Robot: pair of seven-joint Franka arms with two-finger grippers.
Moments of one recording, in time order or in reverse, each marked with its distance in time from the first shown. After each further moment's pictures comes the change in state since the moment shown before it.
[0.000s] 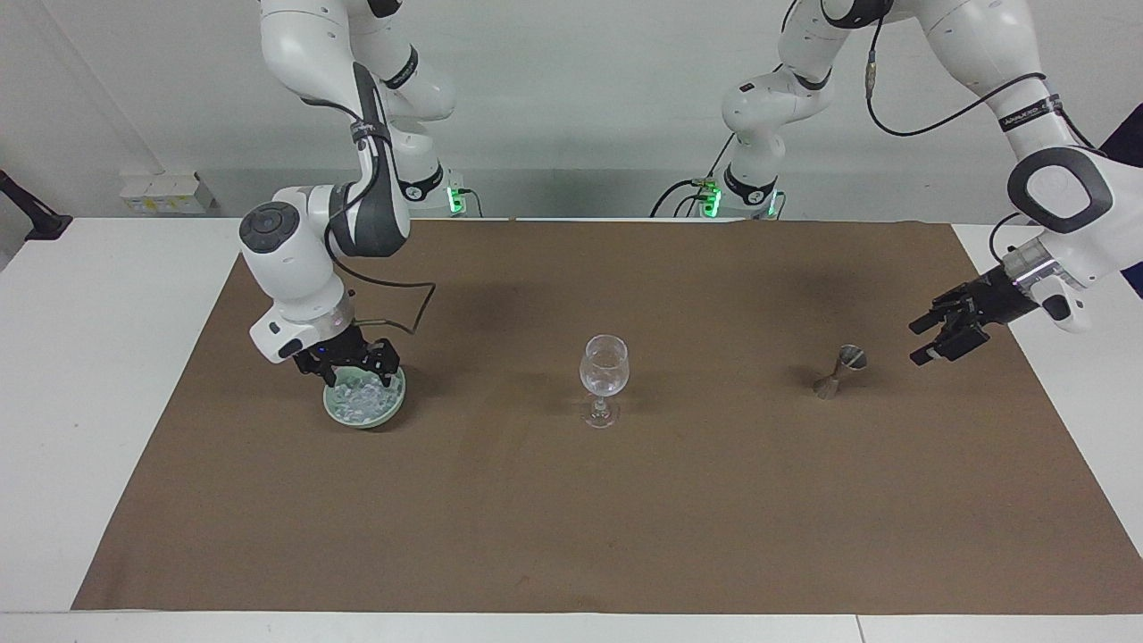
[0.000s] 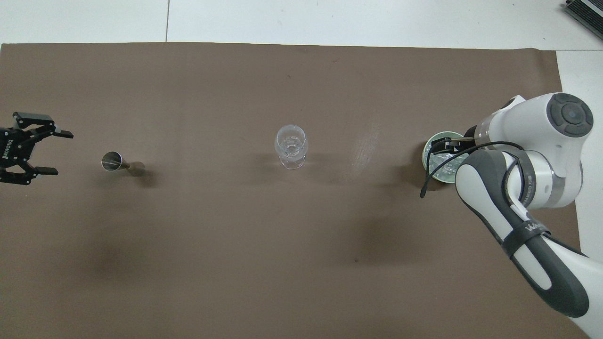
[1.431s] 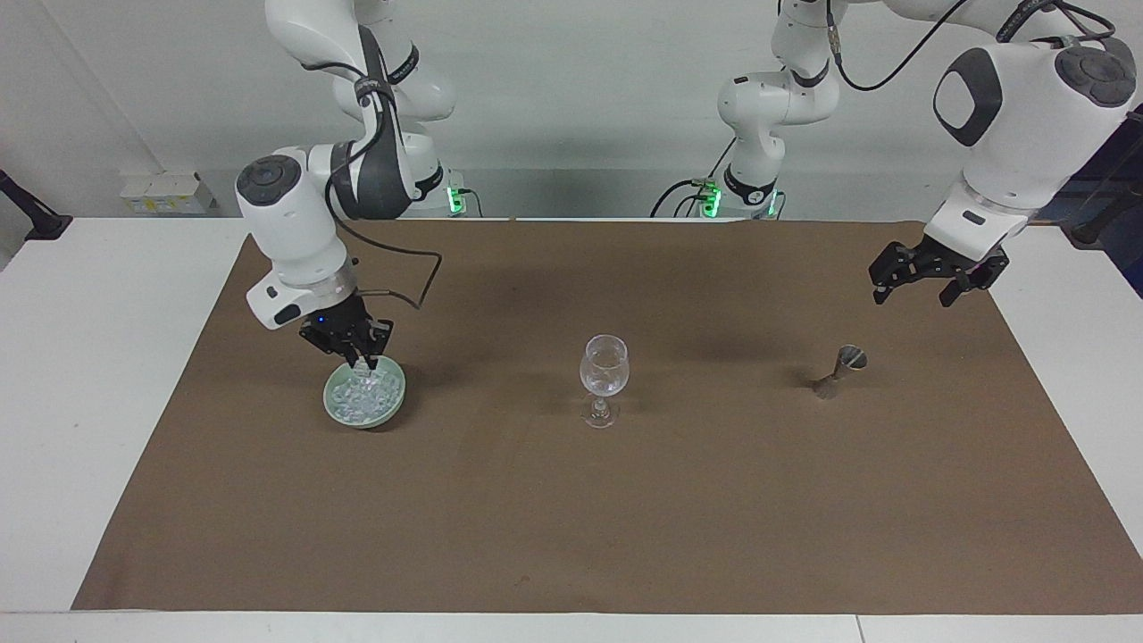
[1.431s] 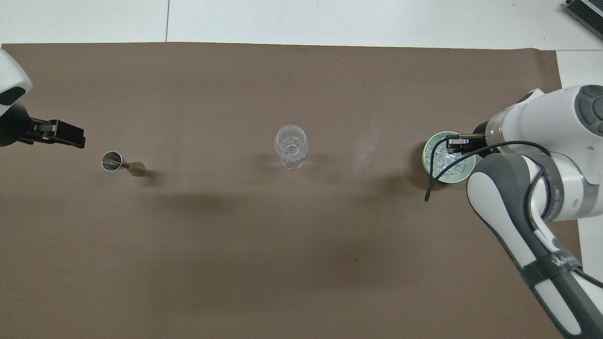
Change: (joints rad) left arm -0.295 -0.148 -0.015 0.140 0.494 -0.126 0.517; right arm 0.014 -0.157 0.034 0.040 0.001 -0.169 0.103
